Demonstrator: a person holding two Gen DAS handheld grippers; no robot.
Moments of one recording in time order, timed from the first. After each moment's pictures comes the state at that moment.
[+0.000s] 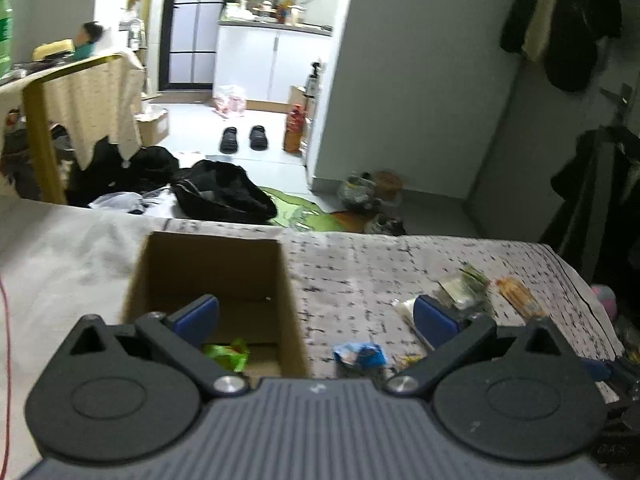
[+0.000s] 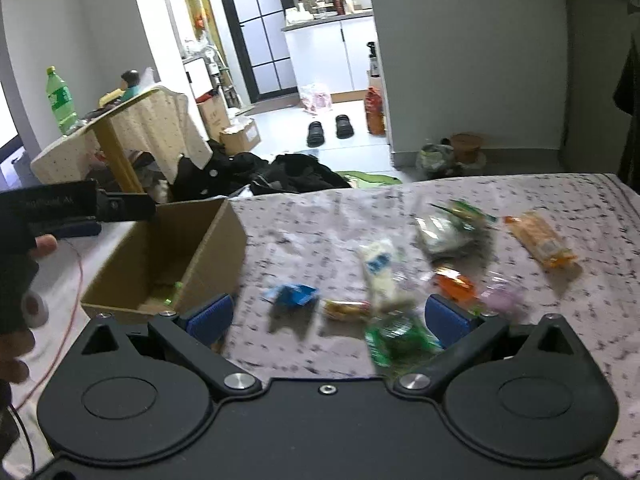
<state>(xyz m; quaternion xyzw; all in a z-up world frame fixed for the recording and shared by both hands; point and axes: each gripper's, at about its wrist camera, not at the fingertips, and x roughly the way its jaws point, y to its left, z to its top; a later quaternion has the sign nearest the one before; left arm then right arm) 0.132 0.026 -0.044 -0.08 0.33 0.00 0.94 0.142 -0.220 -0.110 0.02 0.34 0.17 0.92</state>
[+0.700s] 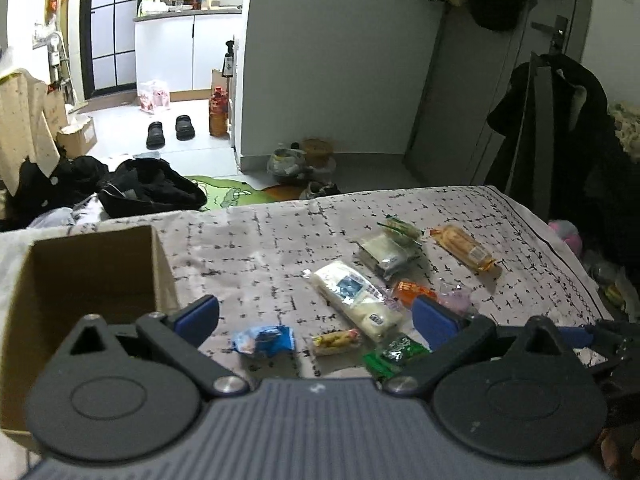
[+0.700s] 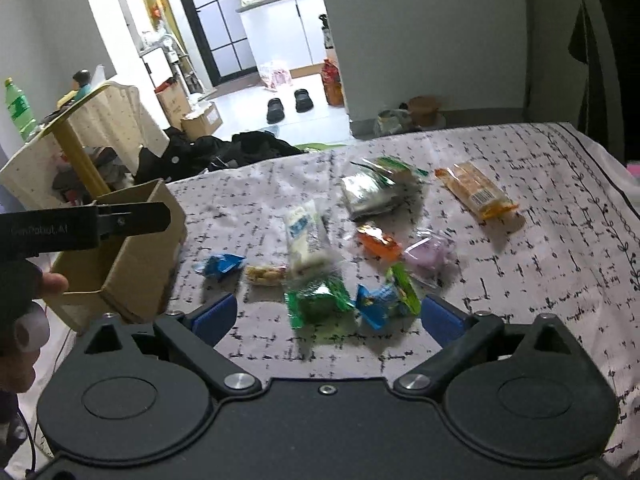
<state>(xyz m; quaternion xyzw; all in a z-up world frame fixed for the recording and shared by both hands) 0.158 -0.055 -0.080 -0.03 0.35 -0.10 0.93 0.155 -0.276 -0.134 0.05 0.39 0.13 0.91</state>
